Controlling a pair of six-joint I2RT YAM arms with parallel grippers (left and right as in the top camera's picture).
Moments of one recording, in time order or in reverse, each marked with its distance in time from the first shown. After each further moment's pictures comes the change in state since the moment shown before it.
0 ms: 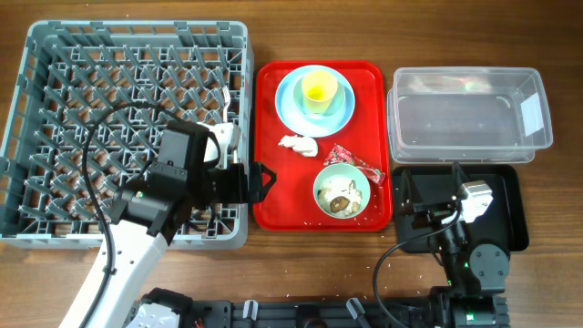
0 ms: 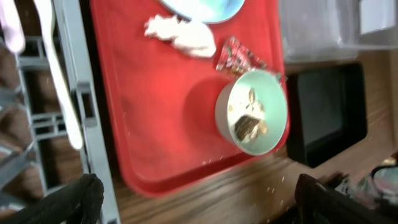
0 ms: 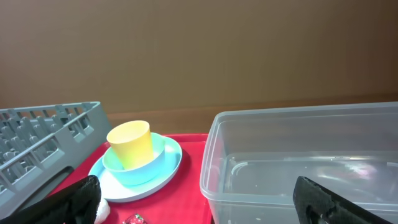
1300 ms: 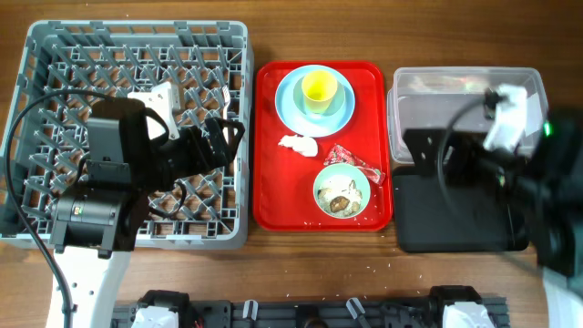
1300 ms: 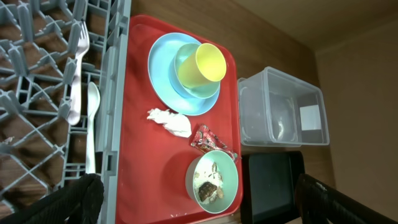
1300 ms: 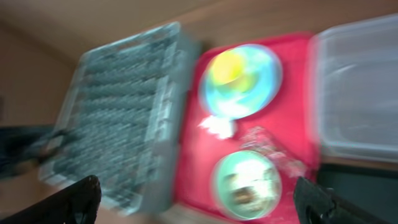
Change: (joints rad) left arm 0.175 -0.067 0.266 -0.085 0.003 -0.128; right arm -0.002 1.011 1.390 -1.134 -0.358 0.122
